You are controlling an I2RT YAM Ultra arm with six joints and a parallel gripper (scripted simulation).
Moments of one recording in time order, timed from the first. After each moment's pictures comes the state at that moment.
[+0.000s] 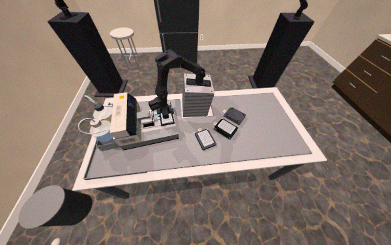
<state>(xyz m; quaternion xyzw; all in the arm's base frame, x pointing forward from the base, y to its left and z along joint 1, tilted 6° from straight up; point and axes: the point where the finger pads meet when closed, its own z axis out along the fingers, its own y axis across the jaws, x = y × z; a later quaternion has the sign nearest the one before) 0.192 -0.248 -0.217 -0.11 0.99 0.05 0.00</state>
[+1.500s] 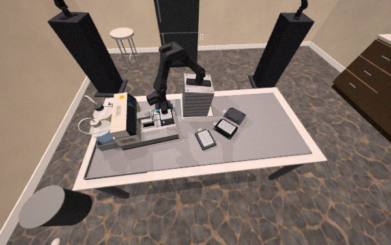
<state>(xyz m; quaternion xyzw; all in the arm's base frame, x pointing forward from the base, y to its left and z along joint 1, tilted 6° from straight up) 0.192 -0.254 -0.164 -0.11 0.99 0.05 0.00</state>
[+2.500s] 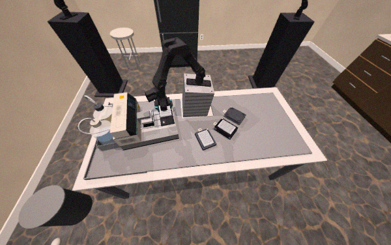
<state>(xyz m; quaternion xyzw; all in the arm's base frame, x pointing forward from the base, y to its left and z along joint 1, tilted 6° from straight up) 0.193 -0.257 -0.129 -0.11 0.99 0.06 0.00</state>
